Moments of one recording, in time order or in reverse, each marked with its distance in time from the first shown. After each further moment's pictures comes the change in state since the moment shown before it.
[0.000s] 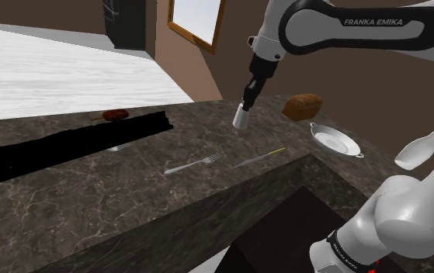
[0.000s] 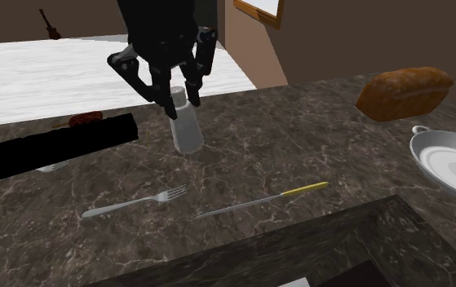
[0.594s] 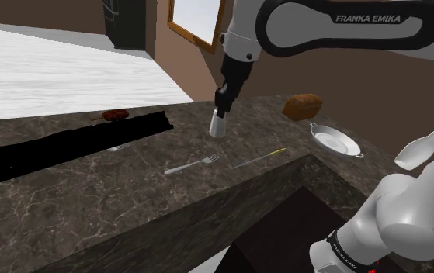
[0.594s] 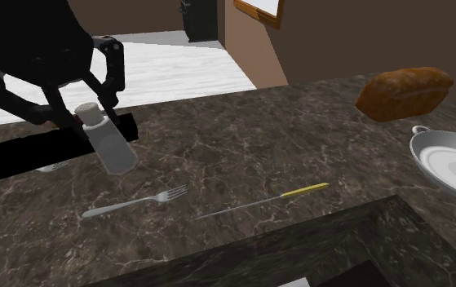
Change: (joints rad) arm 0.085 0.115 0.132 0.126 -0.003 -0.023 0.217
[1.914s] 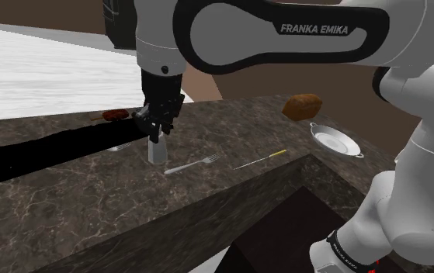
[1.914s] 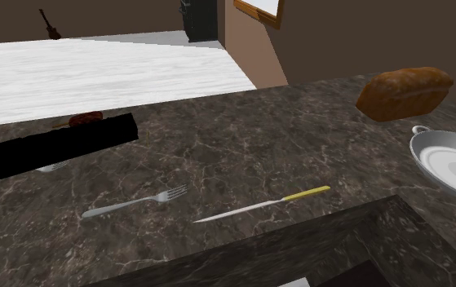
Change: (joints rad) arm 0.210 0.404 0.162 0.431 -0.139 -0.082 0.382
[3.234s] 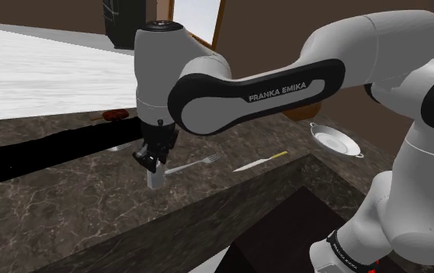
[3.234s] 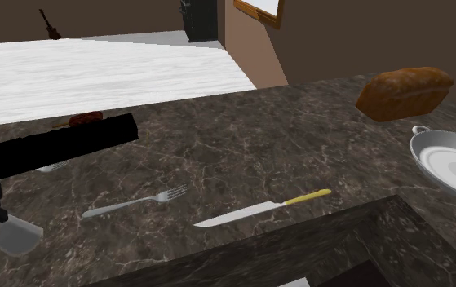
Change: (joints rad) arm -0.006 0.043 -0.012 -0.212 -0.029 0.249 0.034
